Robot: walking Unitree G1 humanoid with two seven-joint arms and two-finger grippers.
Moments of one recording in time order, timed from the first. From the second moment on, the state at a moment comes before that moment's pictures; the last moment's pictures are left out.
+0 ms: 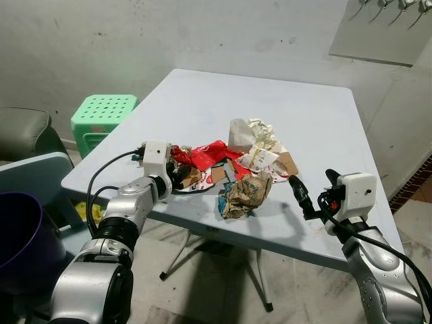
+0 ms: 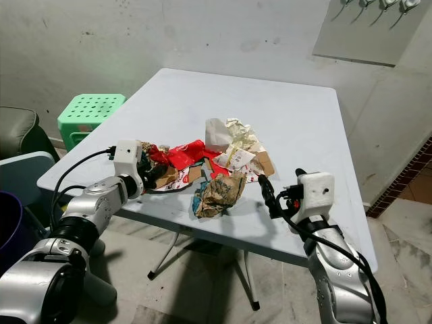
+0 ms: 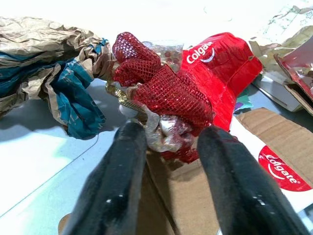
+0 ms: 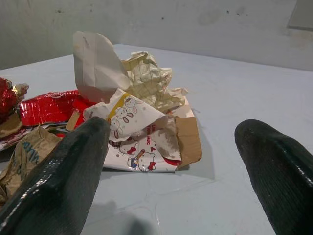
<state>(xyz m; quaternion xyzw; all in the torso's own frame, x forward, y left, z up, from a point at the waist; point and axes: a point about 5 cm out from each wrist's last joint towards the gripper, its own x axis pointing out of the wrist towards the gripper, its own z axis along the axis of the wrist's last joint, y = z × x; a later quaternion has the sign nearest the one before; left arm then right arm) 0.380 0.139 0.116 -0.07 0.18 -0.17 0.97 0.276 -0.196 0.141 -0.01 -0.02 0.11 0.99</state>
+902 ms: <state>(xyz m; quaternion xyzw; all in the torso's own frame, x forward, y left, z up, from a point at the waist) 0.388 0.142 0.159 -0.11 0.08 -0.17 0.98 0.298 -0.194 0.149 -0.01 -0.04 0.11 0.99</state>
